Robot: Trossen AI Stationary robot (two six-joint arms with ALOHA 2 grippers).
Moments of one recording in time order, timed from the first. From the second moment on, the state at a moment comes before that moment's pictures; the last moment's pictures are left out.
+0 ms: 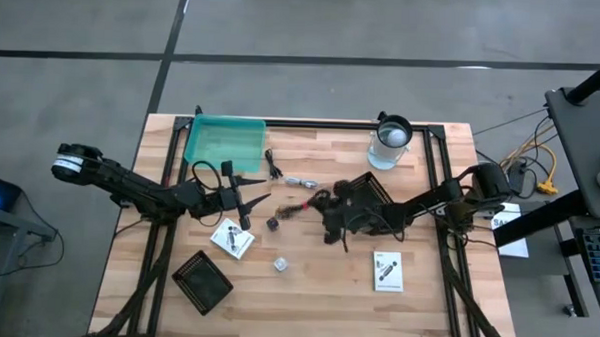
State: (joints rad) left arm -0.16 1.12 0.26 1.00 -0.47 0.46; right arm 0.17 1.72 0.69 0.57 0.65 -0.39
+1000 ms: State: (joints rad) left arm -0.16 1.13 0.27 0.99 -0.32 0.46; right arm 0.17 1.72 0.70 0.90 0.78 -0.66
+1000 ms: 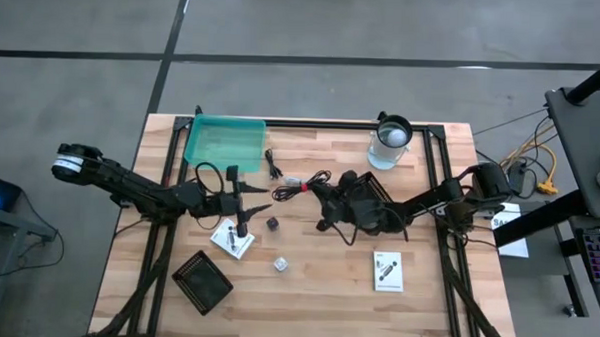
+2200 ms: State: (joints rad) left arm -0.11 1.38 0.45 0.99 -0.33 0.59; right arm 0.17 1.72 0.70 0.89 0.77 -0.67
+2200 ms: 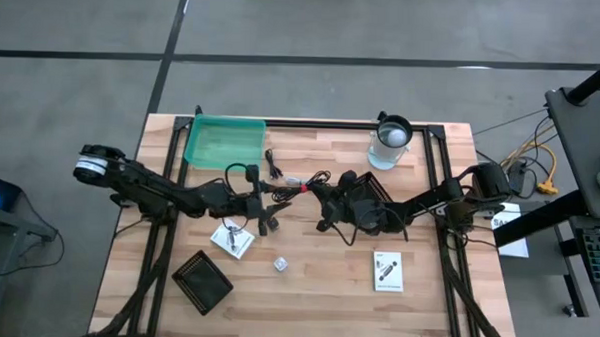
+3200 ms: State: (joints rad) left arm -0.11 1.37 0.45 0.99 -0.42 0.65; right arm 0.17 1.72 0.70 0.89 0.88 -0.73
